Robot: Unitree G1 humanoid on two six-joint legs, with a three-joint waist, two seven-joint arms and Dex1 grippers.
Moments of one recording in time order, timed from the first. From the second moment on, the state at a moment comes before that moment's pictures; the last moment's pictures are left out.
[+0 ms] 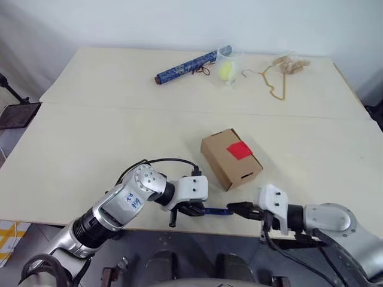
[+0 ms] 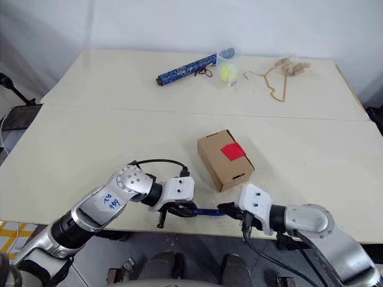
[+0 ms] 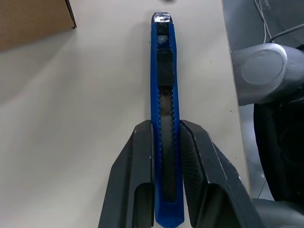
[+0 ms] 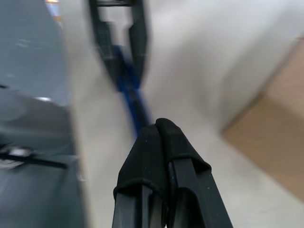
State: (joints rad) left arm -0.59 0.60 -0.58 -0.42 -0.06 0.89 -1.04; right arm 0.03 -0.83 0.08 -0.64 0.39 0.51 0.81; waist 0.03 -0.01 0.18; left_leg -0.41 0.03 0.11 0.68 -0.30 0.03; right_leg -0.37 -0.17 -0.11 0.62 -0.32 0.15
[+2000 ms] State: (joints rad) left arm -0.46 0.63 -0.54 -0.30 -0.07 0.34 -1.02; right arm 0.01 -0.89 -0.20 -0.66 0.95 0.79 0.90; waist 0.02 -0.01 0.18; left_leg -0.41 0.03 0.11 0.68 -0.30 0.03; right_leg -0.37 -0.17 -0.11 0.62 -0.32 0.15
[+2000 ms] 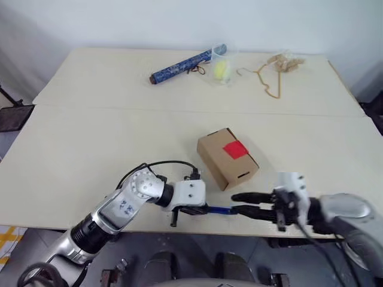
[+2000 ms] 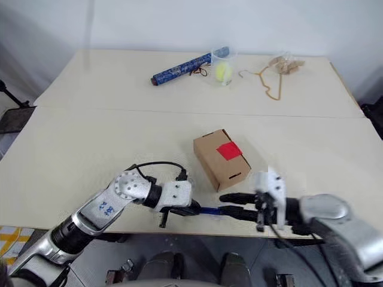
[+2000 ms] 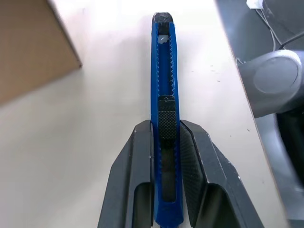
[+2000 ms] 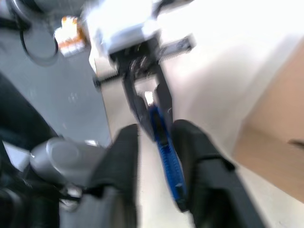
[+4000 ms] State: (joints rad) left arm -0.53 0.49 -0.47 -0.26 -0.01 0.11 -1.04; right arm -0.14 -1.09 0.02 -0.43 1.98 1.02 -0.01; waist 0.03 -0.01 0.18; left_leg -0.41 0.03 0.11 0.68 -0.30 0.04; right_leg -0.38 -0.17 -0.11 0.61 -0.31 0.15
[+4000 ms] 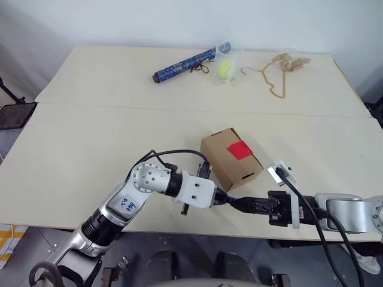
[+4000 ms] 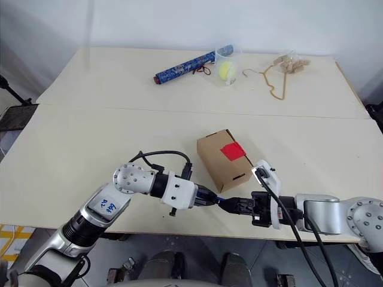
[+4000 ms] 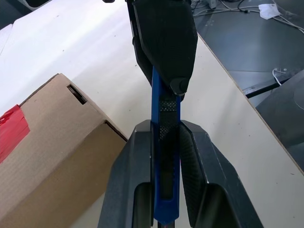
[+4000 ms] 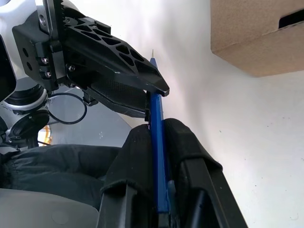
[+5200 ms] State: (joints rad) left arm -0.73 0.45 -0.12 0.27 -0.35 0.30 -1.13; right arm 0.47 -1.24 -1.13 -0.50 1.61 1.29 0.42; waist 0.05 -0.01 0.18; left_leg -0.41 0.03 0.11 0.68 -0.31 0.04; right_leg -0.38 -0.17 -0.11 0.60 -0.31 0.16
